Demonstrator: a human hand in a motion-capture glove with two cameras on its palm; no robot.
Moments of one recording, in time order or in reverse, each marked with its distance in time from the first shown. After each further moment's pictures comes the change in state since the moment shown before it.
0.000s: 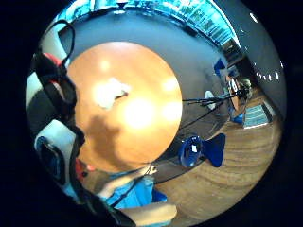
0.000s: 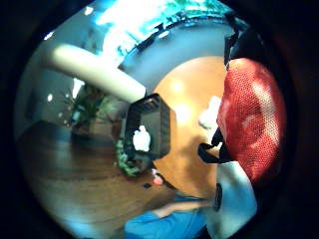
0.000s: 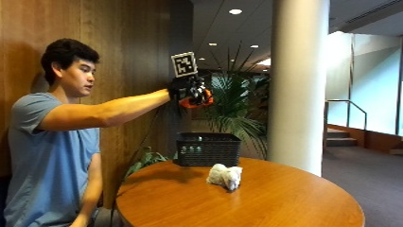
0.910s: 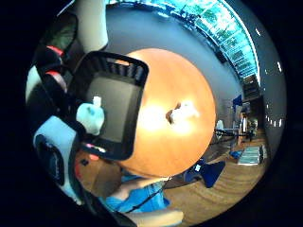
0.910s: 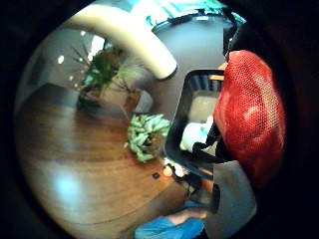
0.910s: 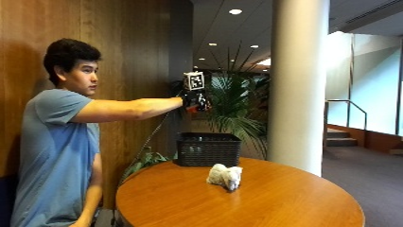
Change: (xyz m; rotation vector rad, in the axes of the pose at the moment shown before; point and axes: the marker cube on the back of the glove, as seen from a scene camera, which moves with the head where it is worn) arm -0.208 0.000 0.110 -0.116 -0.001 -0.361
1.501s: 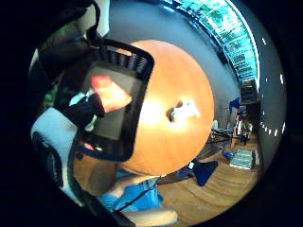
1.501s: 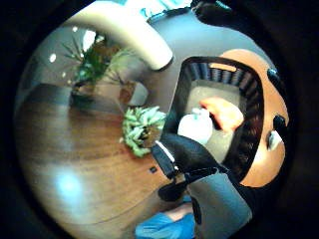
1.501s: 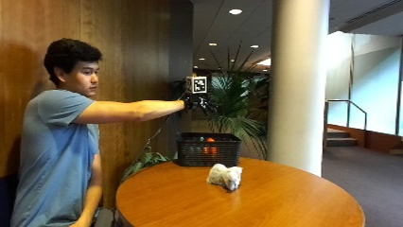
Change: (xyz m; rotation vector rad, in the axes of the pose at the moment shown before) arm 0.002 -0.004 0.025 -0.103 0.033 -0.011
